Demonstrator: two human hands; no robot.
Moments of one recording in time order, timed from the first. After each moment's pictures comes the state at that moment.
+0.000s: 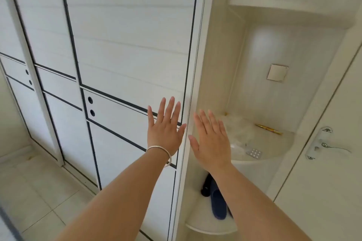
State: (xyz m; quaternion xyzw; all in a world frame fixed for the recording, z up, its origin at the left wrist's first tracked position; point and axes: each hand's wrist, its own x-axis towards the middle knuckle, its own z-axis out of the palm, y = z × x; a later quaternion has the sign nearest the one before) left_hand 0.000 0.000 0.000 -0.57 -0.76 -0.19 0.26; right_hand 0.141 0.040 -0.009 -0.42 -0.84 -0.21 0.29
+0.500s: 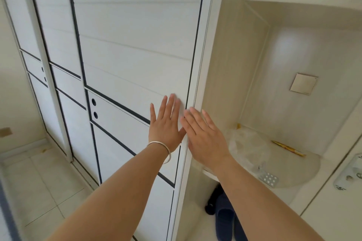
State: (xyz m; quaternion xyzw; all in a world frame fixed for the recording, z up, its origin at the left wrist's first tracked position) left_hand -0.025 0.084 0.012 -0.55 -0.79 -0.18 0.21; right_hand 0.110 0.128 0.020 -0.25 -0.87 -0.38 0.20
